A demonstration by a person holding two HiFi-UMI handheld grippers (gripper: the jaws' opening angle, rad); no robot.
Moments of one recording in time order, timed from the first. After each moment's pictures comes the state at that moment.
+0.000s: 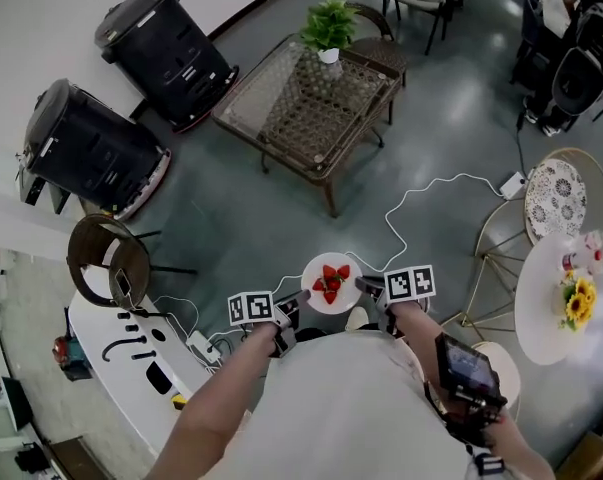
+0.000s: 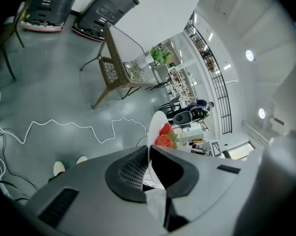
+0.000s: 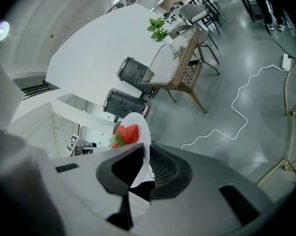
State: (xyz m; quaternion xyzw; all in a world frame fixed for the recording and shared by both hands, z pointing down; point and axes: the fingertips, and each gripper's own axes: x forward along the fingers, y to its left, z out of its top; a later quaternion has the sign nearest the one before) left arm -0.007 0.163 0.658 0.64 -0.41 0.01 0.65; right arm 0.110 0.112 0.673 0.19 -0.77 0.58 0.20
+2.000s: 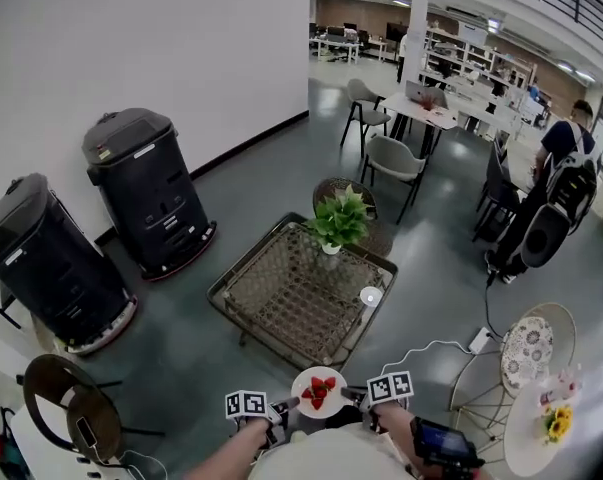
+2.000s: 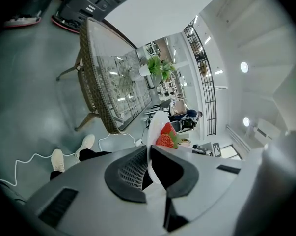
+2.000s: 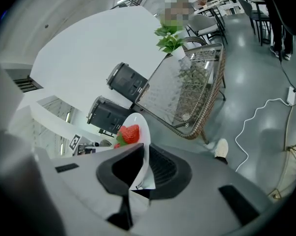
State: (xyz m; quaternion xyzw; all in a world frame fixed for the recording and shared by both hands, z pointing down) left arm -0.160 -0.099 0.663 0.67 -0.33 -0.02 0.66; right arm -0.035 -0.140 0.649 0.26 -0.77 0.54 0.21
